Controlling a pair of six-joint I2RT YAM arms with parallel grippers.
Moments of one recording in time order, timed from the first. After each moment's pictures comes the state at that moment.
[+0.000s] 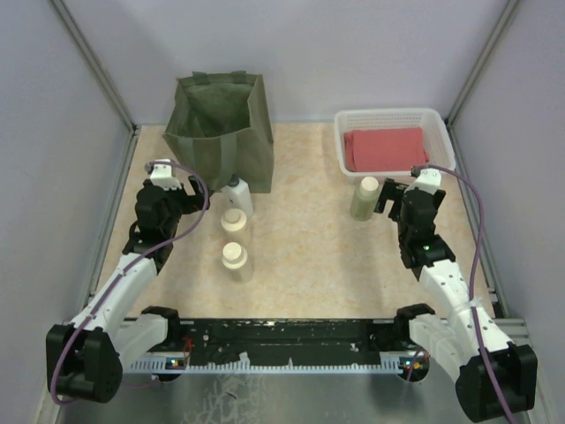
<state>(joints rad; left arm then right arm) -0.17 0.98 0.57 0.20 -0.06 -0.19 0.20 0.85 0.58 -0.08 0.38 0.21</state>
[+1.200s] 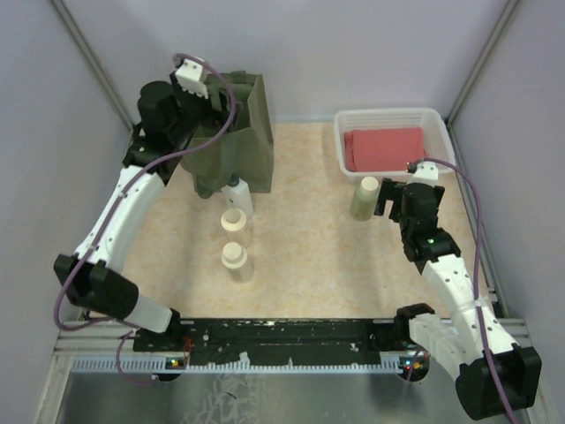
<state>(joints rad) -0.32 1.58 1.59 -0.13 0.19 0.03 0.21 0.86 0.69 -0.30 0.34 0.18</state>
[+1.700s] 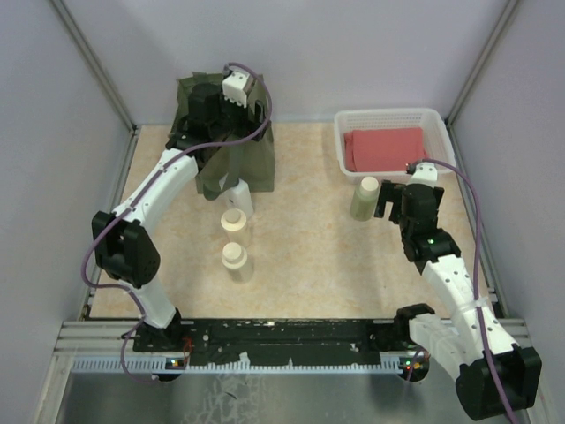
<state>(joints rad) -0.39 1.76 1.66 -0.14 0.18 0.04 0.21 0.86 0.69 -0.31 0.34 0.17</state>
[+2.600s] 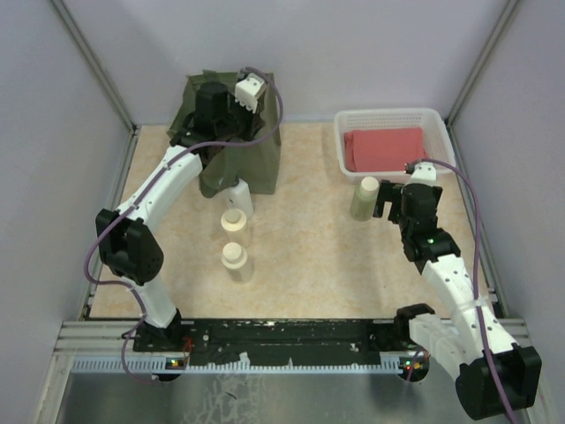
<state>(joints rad) -0.43 1.78 1.72 -0.25 0.24 0.19 0.21 0.87 0.69 -0.30 0.31 0.18</state>
